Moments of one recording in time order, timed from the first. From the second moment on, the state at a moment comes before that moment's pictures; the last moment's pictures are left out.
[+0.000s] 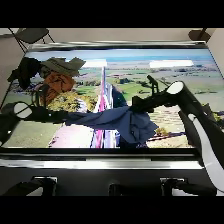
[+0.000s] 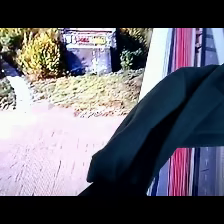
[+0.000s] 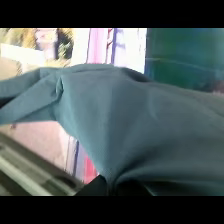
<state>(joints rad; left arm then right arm) -0.13 -1.11 0.94 1.28 -1.06 -1.63 0.13 -1.48 1.24 -0.80 1.14 1.43</state>
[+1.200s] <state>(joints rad) -0.14 -1.31 0.92 1.25 -1.07 -1.60 -0.28 -1.58 1.33 -0.98 1.40 1.51</state>
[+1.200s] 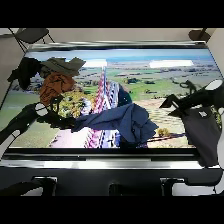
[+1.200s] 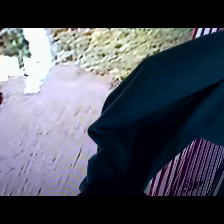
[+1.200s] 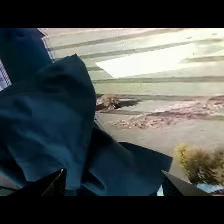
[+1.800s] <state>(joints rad) -0.14 -1.26 0.98 1.27 -1.05 -1.58 -0.07 -1.68 1.35 -0.84 1.11 1.37</state>
